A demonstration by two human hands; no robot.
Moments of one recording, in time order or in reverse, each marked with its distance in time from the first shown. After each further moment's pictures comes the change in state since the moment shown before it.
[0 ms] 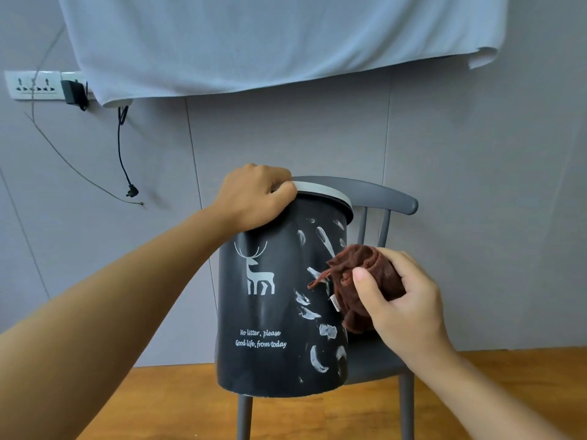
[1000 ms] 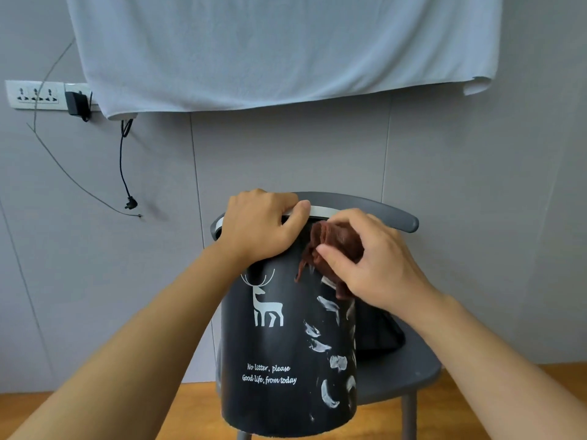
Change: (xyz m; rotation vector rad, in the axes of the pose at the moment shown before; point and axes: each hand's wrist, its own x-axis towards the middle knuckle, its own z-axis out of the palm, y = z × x) left_hand -0.020 0.003 0.003 0.082 0.197 0.052; right_hand 0.082 -0.030 0.028 -0.328 -0.276 -0.245
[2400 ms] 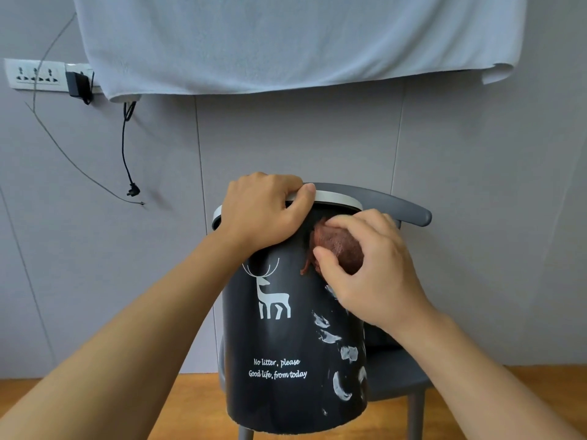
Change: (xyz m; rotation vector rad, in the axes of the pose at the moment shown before) left_hand -0.004 -0.011 0.001 -0.027 0.054 -0.047; right_hand -0.015 -0.027 0.026 -0.036 0.083 0.090
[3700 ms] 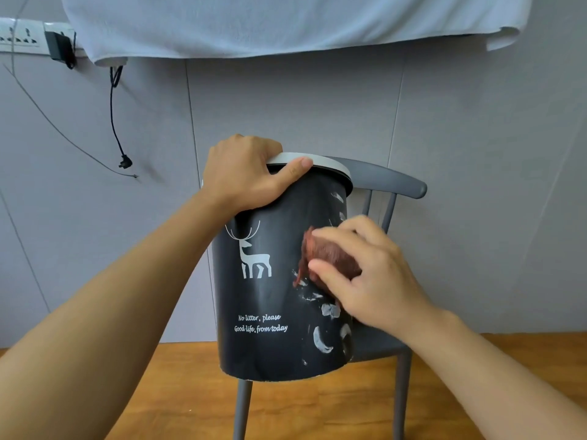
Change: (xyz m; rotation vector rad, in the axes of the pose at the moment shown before) left_hand -0.001 -0.018 -0.004 0.027 -0.011 -0.010; right_hand -0.045 0.017 -0.003 0.022 -0.147 -0.174
